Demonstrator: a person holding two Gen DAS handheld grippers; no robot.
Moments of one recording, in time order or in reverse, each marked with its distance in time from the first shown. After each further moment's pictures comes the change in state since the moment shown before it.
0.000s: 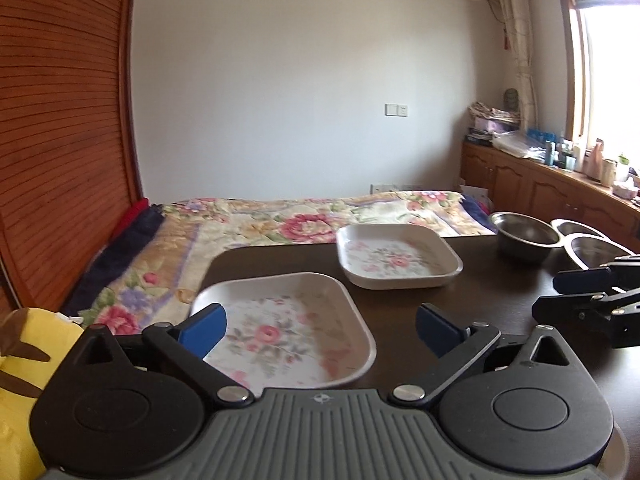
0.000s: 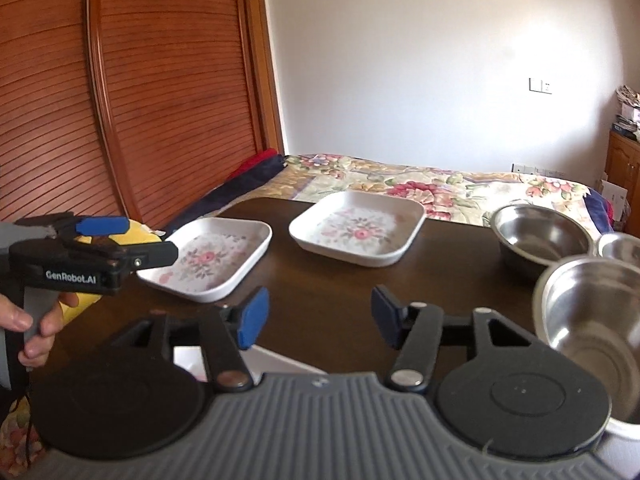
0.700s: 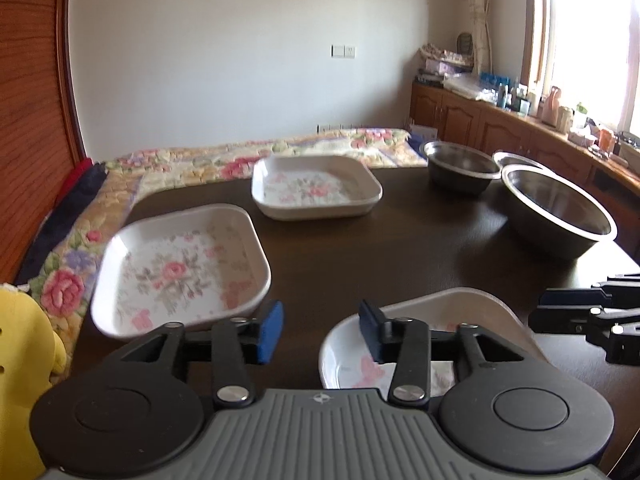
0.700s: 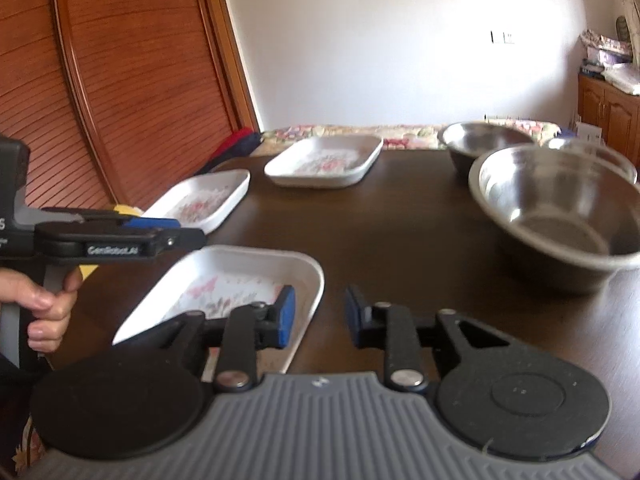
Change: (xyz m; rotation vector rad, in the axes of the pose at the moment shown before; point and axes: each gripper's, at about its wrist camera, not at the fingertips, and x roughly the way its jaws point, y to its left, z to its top) left arm 0.000 -0.050 -0.017 0.056 0.176 -0.154; right arm -0.052 -0.017 -0.056 0.136 0.057 -0.043
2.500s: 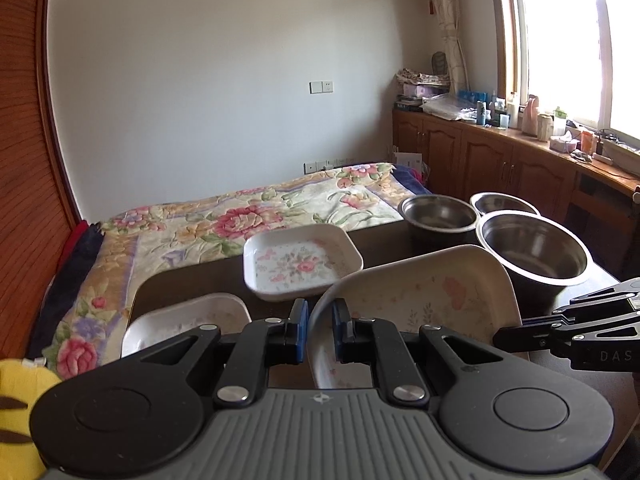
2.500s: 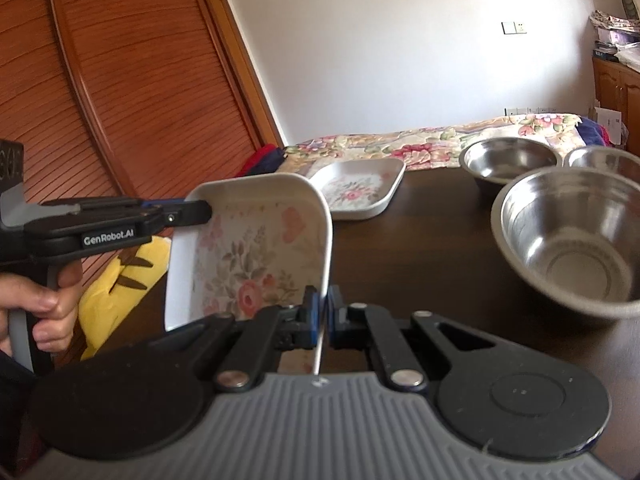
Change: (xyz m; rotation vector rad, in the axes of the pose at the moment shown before) left arm -0.028 -0.015 0.048 0.096 -0.080 -0.009; right arm 0.010 -0.014 0.017 0.076 0.003 0.112
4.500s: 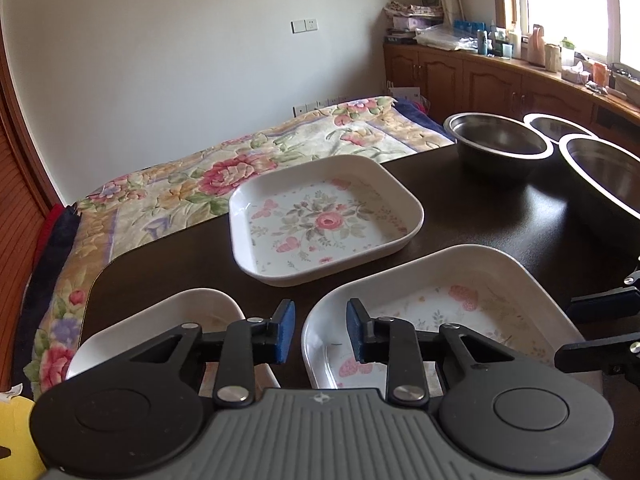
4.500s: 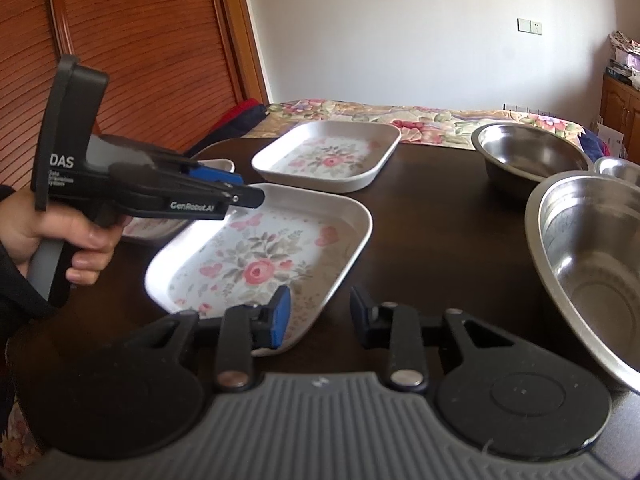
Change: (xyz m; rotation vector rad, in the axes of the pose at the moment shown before) left arm 0.137 0.025 -0.001 0.108 0.176 -0.006; right arm 0.066 -0.001 0.010 -0.133 0.112 -0.103
